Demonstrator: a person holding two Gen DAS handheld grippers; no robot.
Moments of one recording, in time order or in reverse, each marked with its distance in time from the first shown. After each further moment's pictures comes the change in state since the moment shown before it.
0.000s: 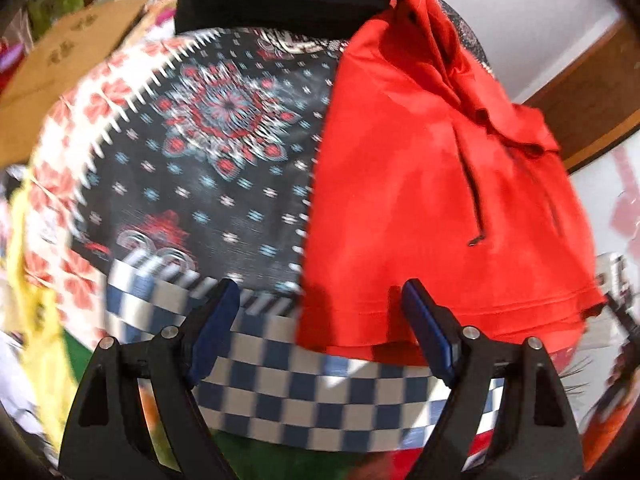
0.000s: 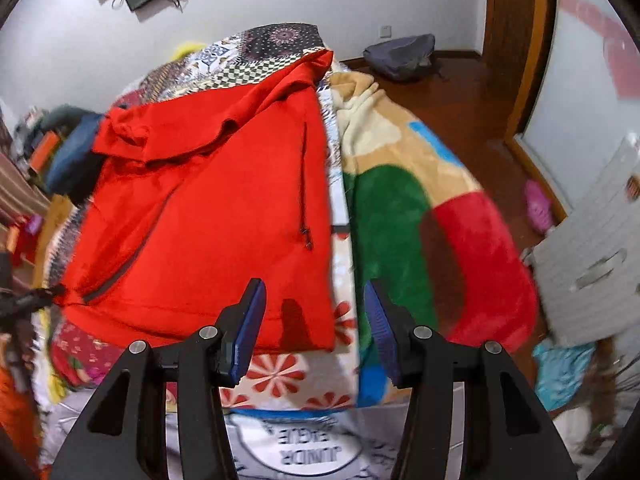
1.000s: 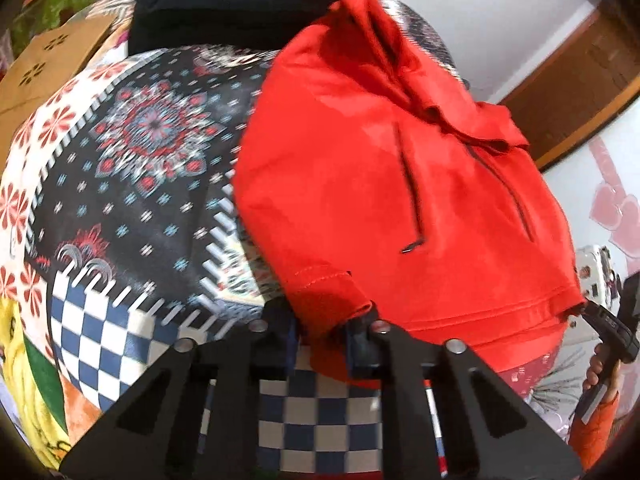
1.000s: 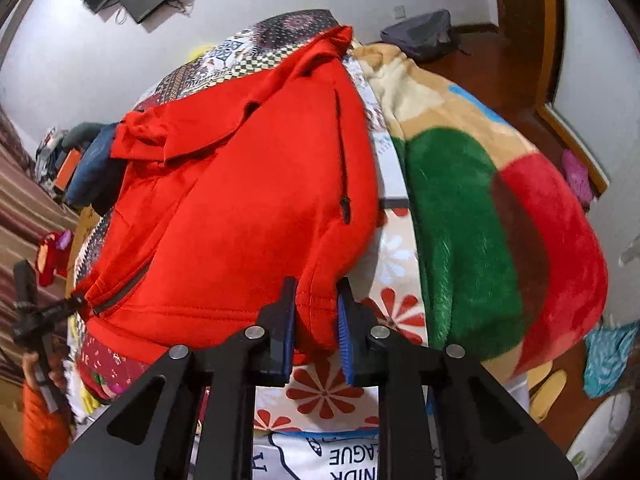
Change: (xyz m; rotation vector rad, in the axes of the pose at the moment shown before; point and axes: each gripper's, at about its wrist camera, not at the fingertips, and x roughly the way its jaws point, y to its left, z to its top) left arm 0.001 -0.043 0.006 0.088 -0.053 -0.081; right arm 0.030 0.015 -0.009 0.048 0.007 0.122
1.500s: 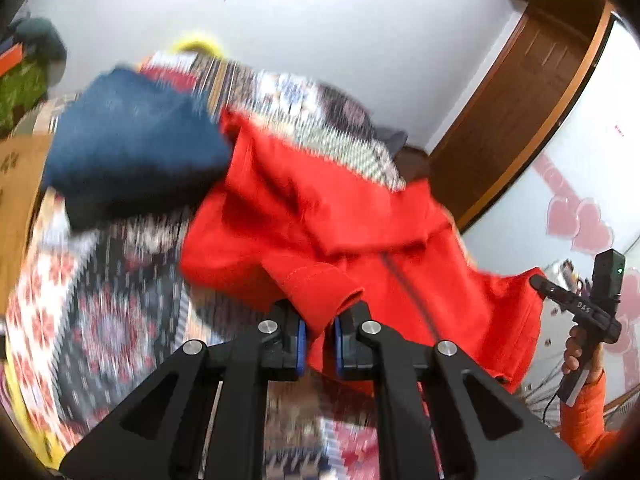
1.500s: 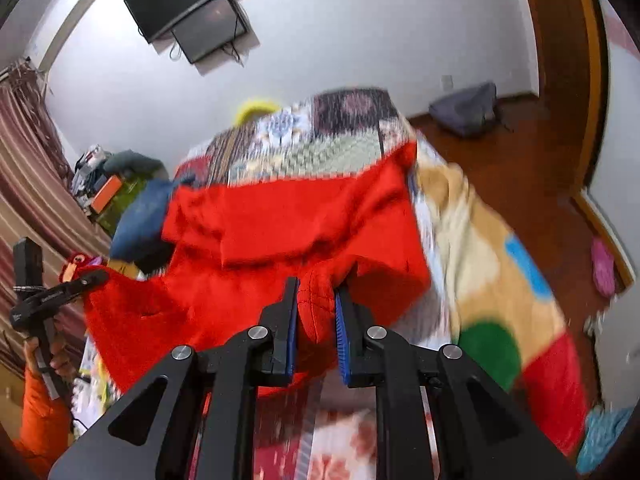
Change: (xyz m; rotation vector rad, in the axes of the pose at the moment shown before) left arm -0.065 -0.074 0.121 0.160 -0.257 -0.130; right arm -0.025 0.040 0.116 -0.115 -0.214 0.112
